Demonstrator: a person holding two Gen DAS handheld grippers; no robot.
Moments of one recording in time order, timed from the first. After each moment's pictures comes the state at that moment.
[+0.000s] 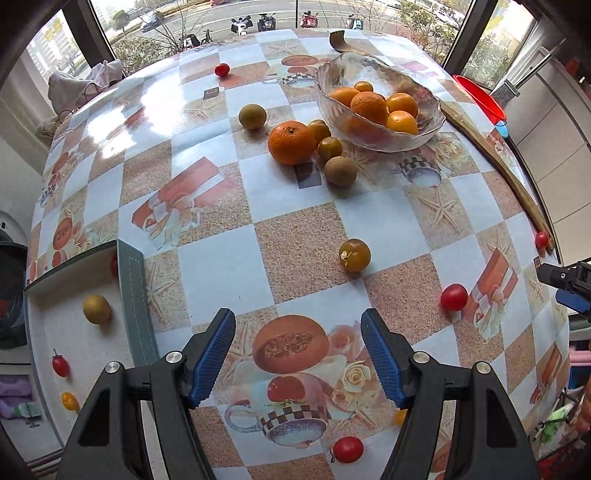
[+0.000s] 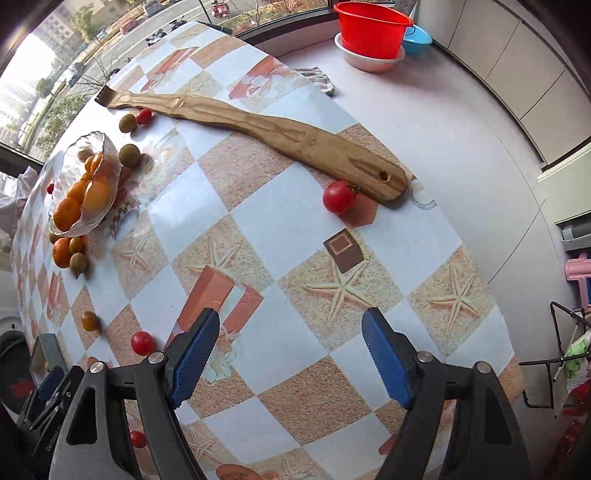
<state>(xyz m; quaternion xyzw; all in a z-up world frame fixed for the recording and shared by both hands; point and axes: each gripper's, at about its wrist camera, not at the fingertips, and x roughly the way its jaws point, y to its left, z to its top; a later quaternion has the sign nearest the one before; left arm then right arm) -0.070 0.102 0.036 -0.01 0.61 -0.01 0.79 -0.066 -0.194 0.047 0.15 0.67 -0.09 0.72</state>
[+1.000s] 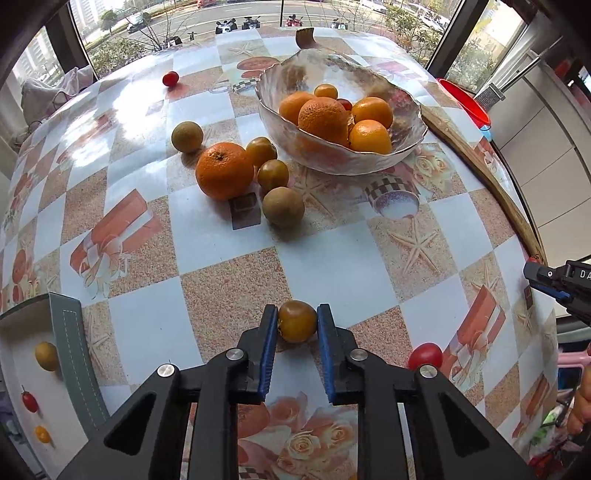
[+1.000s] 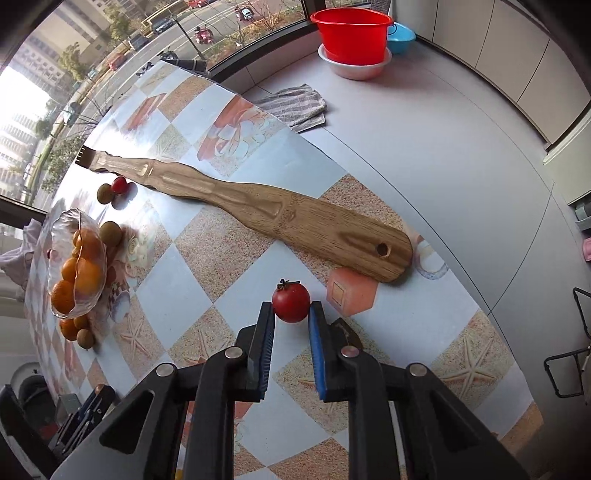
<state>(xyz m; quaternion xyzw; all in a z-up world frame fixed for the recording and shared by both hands) -0.029 0.073 0.022 -0.04 0.60 -0.05 0.80 -0.032 -0.205 0.034 0.19 0.64 -0.07 0.74</state>
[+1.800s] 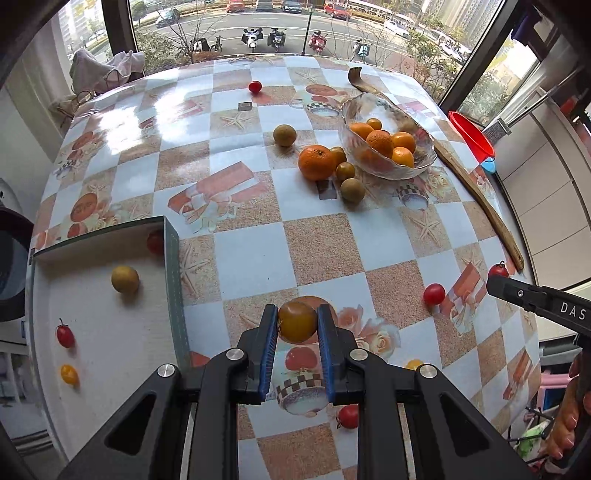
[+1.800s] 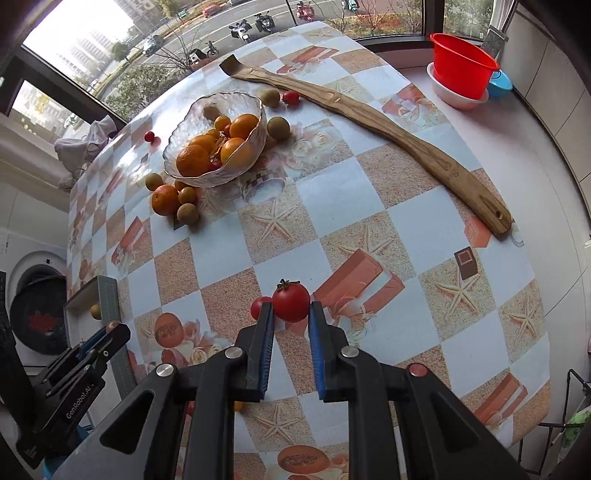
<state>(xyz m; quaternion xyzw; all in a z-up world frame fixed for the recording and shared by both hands) -0.111 0.150 0.075 -0.08 0.57 -0.01 0.81 -0.080 -0.078 0.089 0.10 0.65 0.09 0.75</state>
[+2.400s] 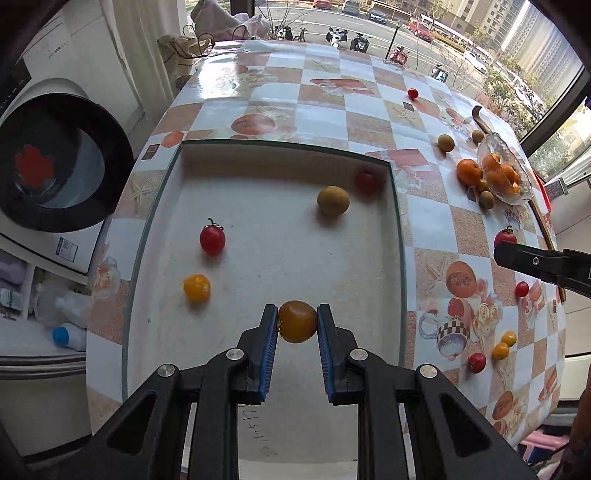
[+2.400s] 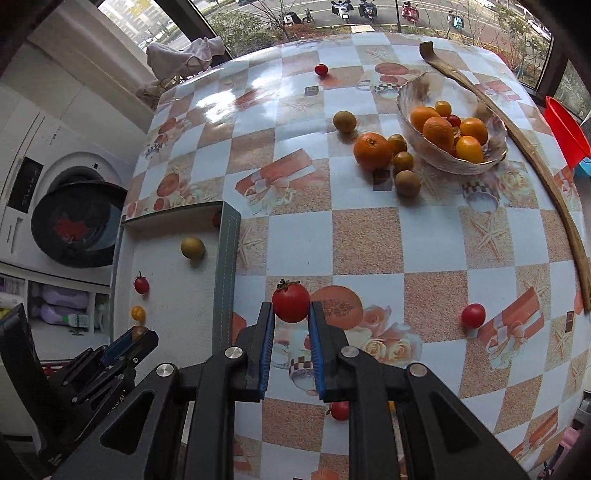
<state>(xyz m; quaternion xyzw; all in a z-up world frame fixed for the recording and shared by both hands) -0.205 0.287 0.061 -0.15 0.57 0.13 0.79 -0.110 0.116 0.098 0.00 0.66 0.26 0.71</state>
